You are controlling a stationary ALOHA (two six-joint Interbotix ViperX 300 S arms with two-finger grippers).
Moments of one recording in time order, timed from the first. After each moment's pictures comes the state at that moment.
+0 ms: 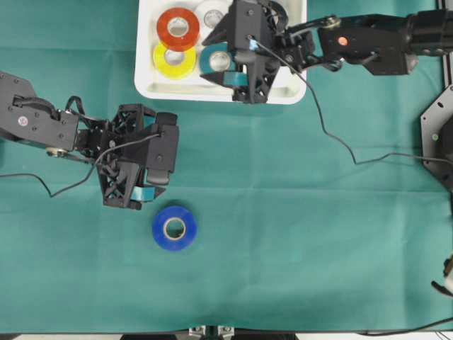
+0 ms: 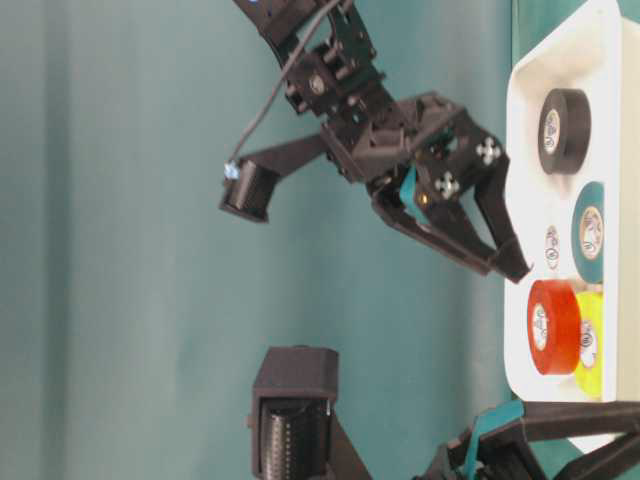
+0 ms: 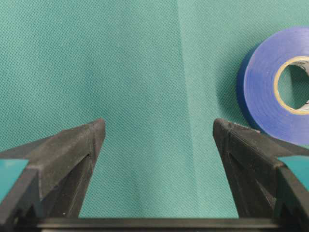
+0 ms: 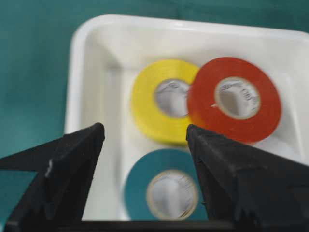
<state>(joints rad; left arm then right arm) -0.13 0.00 0.71 -0.02 0.24 0.01 -0.29 0.10 0.59 -0.94 -0.17 0.85</state>
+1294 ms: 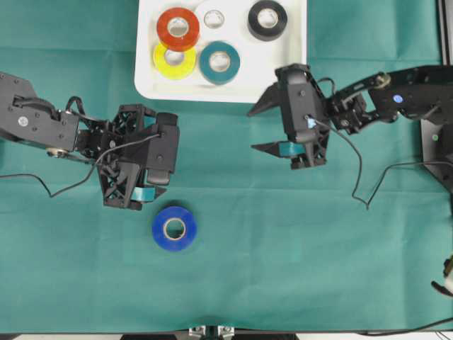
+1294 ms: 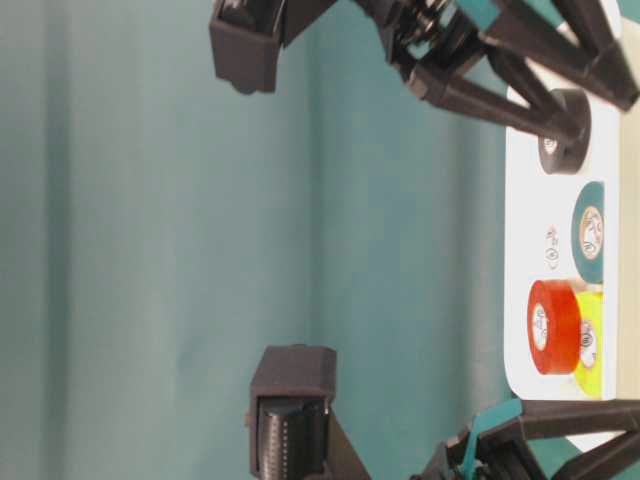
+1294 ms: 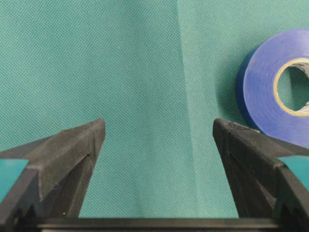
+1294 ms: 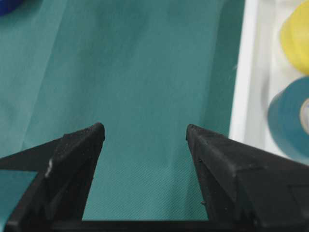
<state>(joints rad) -0.13 0.00 0.70 -0.02 0.24 0.01 -0.08 -0.09 0.87 -0.94 -0.17 0.86</state>
